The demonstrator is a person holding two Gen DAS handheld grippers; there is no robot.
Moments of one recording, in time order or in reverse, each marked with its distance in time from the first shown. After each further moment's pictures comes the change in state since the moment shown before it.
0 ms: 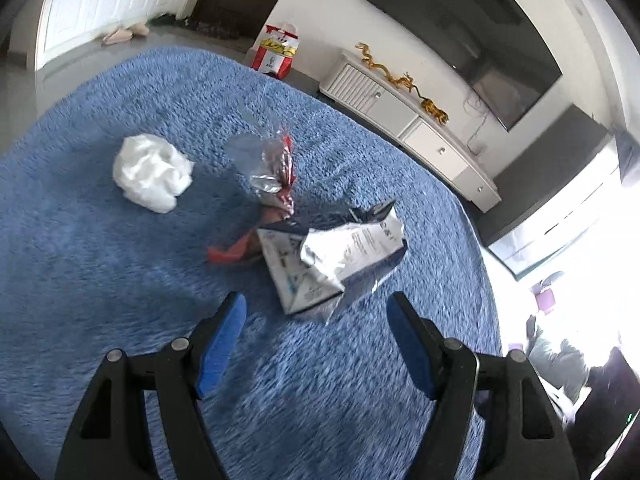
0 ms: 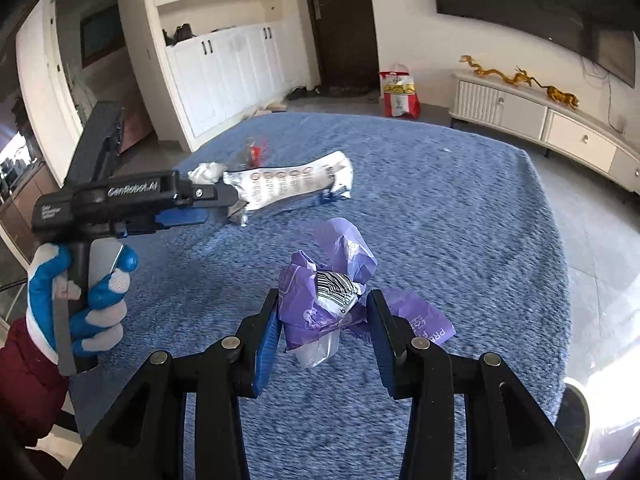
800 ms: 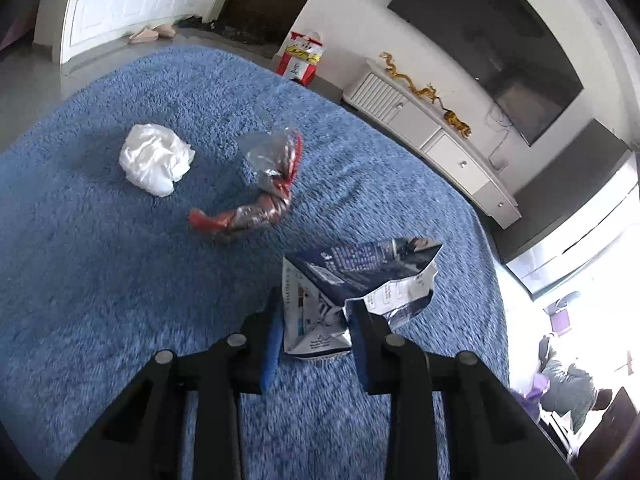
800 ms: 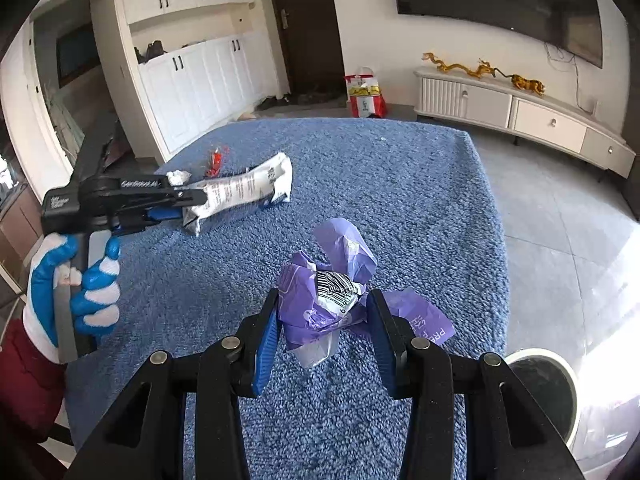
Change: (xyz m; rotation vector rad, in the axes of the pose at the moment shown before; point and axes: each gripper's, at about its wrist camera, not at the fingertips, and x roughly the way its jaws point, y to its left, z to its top) left arm 0.000 -0.020 -0.015 -0.032 -0.048 0.084; right arm -0.036 -0.037 -0.025 0.075 -0.033 -0.068
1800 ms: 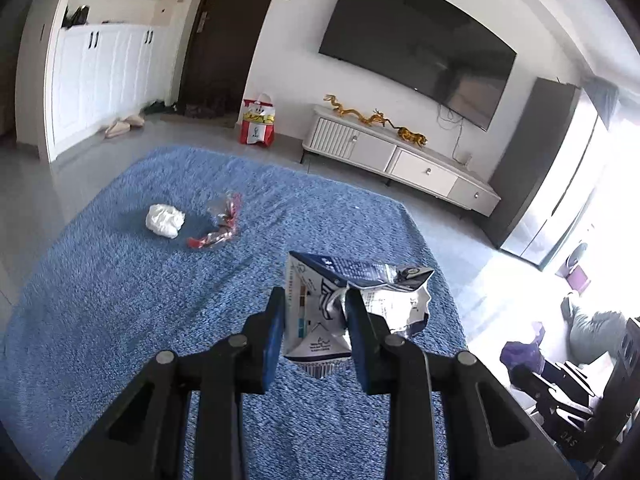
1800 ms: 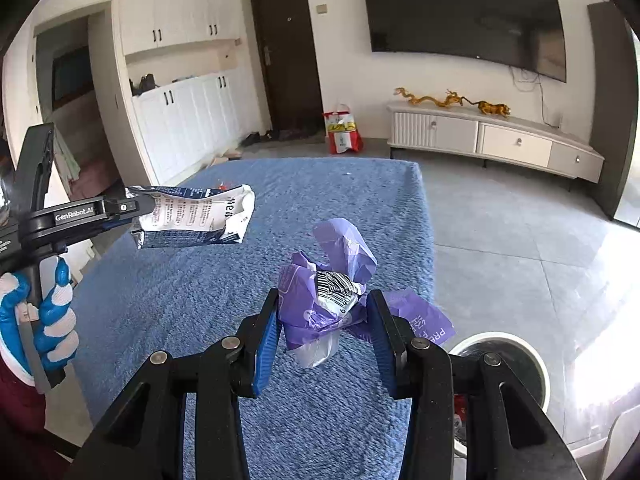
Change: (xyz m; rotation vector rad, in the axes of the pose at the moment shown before) left arm -0.140 -0.082 -0.068 0.264 -0.195 0.011; right arm -0.103 -0.015 -0.043 0.037 -0.138 -0.061
